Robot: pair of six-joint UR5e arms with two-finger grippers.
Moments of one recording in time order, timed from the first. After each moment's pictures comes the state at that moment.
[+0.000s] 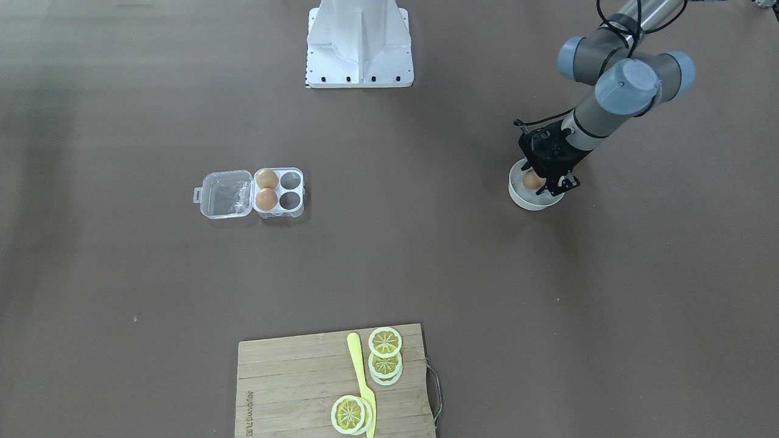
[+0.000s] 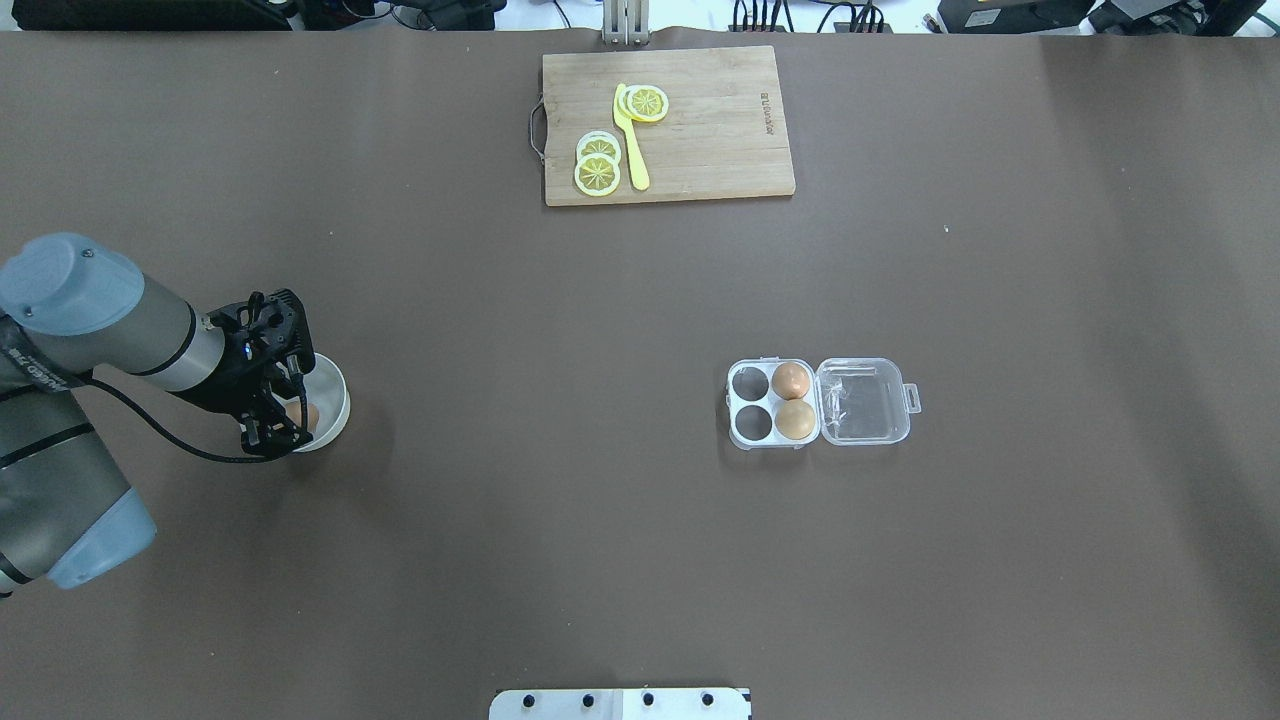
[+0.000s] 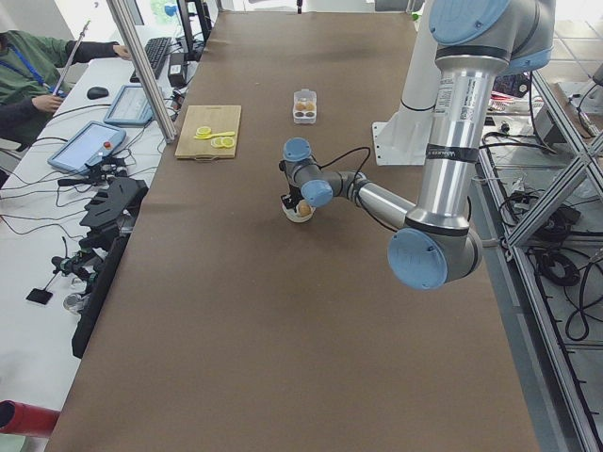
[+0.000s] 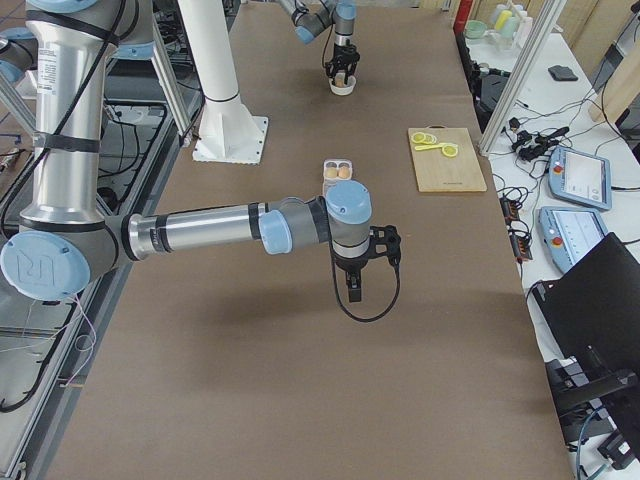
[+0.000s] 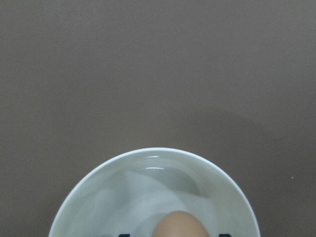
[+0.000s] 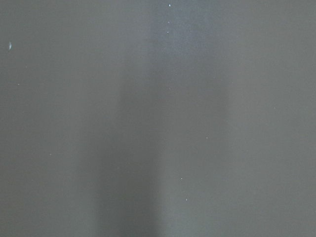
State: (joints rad) left arm -0.70 -1.72 -1.74 -2.03 -2.14 0.09; right arm 1.45 -1.70 1.86 -1.45 2.34 0.18
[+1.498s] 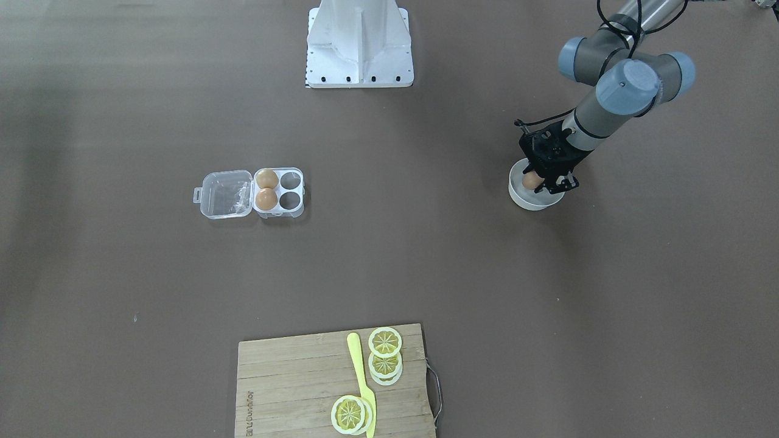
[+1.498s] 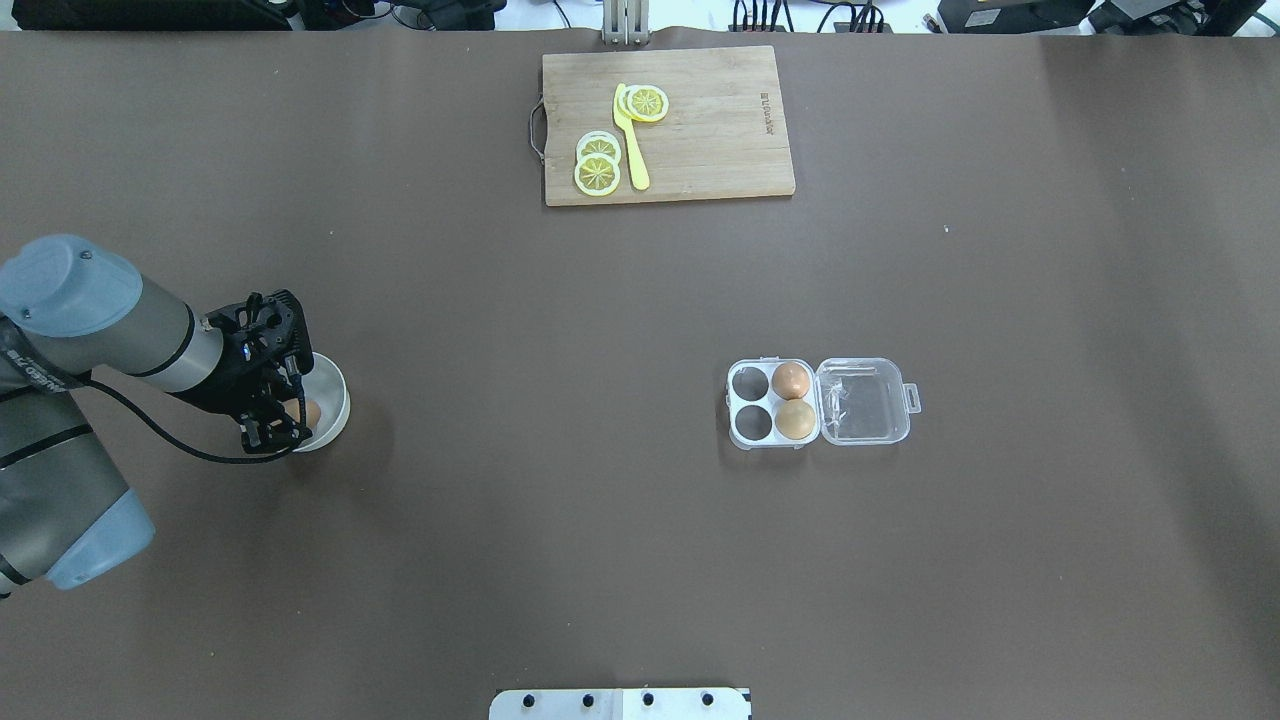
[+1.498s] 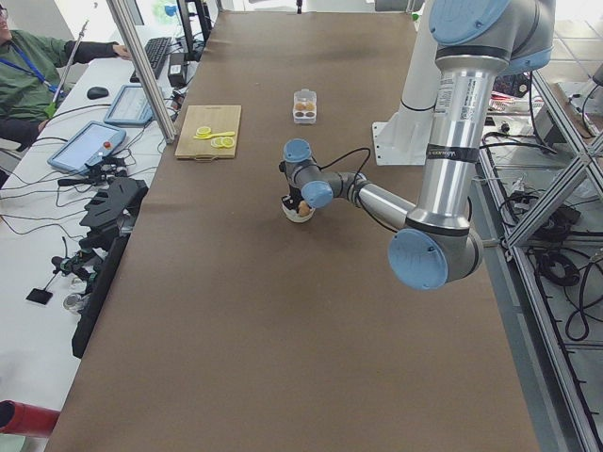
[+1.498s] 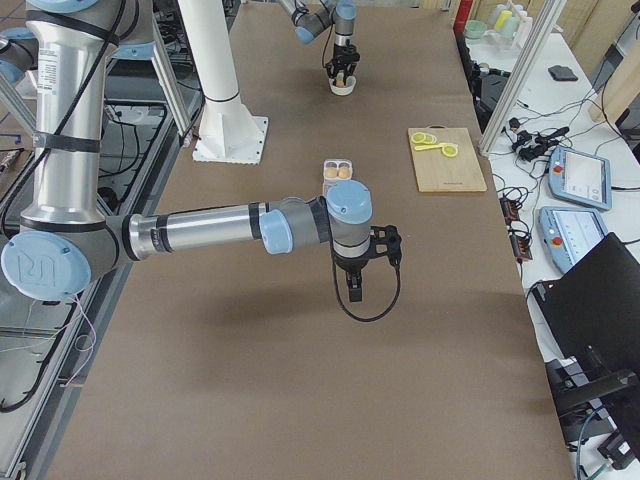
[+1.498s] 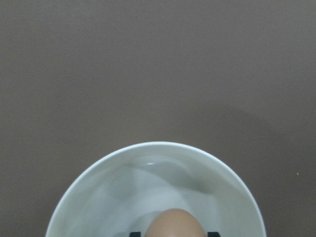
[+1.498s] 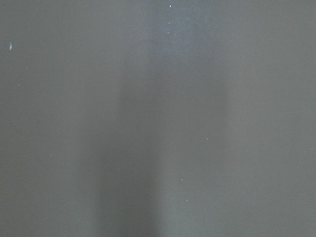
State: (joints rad) left arm -0.70 -1.71 -1.74 -2.05 -2.14 0.09; right arm 1.45 -1.70 1.86 -1.45 2.34 0.18
